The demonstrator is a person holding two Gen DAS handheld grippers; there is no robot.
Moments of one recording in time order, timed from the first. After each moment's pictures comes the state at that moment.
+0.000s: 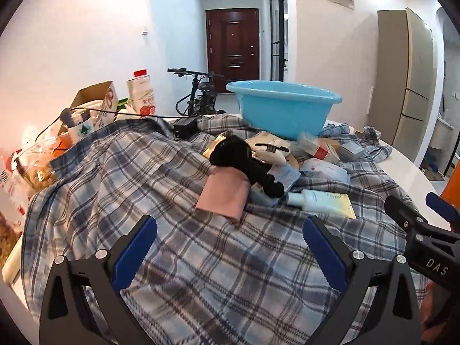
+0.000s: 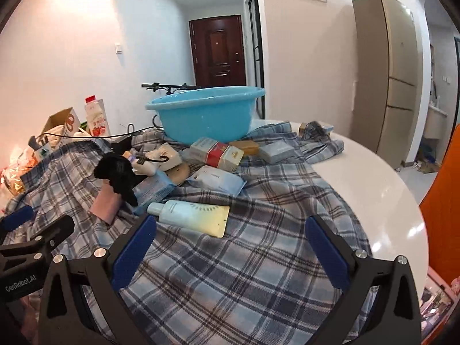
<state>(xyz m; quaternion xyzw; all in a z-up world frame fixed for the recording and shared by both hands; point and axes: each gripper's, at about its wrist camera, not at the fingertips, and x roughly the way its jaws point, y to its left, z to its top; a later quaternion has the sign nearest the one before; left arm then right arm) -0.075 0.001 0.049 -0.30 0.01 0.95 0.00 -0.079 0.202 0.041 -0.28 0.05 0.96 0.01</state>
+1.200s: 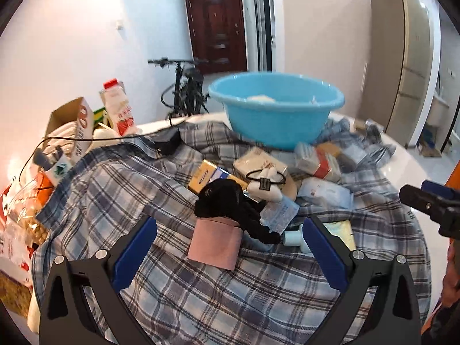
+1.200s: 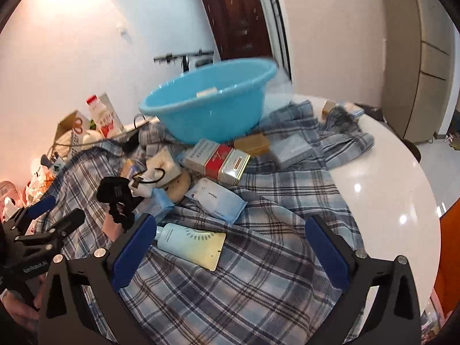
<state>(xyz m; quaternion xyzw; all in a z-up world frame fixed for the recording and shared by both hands) -0.170 0.019 0.087 -0.38 0.05 0.92 0.03 -0.177 0.254 0.077 -0.40 0.09 0.91 -0.07</state>
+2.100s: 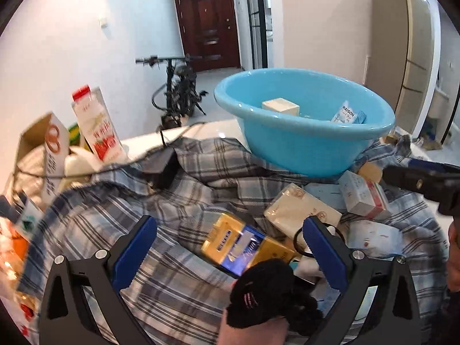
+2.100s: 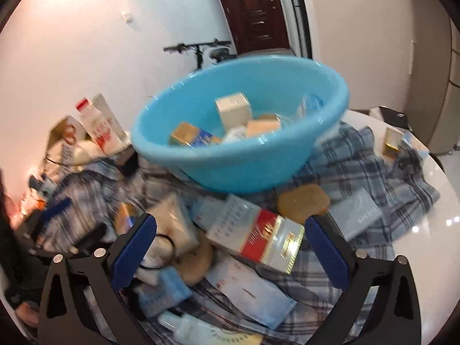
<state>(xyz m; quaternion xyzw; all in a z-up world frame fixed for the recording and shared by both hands) -0.283 -0.006 0.065 -0.37 0.08 0.93 0.05 -0.304 0.204 0.058 -0.42 0.08 0.90 -0.11</state>
